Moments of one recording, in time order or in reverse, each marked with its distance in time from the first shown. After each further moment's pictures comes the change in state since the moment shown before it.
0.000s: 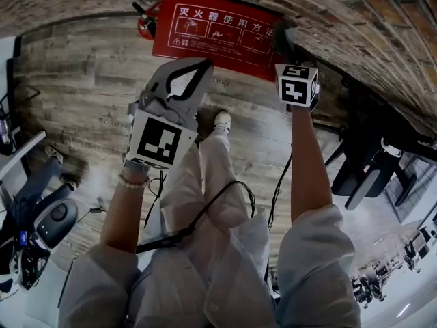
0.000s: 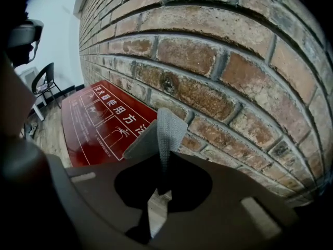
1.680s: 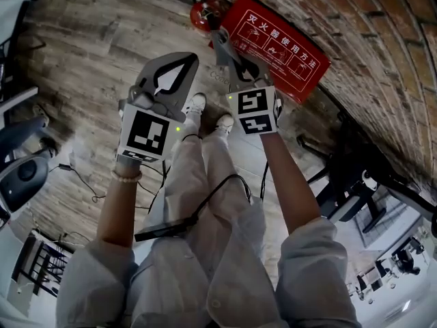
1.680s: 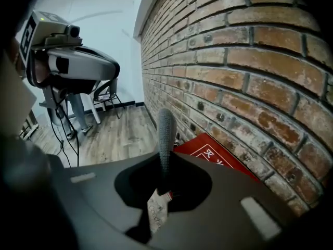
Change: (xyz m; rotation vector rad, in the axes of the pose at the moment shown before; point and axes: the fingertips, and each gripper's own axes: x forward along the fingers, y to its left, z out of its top) left arm -0.141 0.098 -0.067 -0.151 0.019 0.271; right arm -0.084 0.290 0.137 -0.288 -0.254 0.493
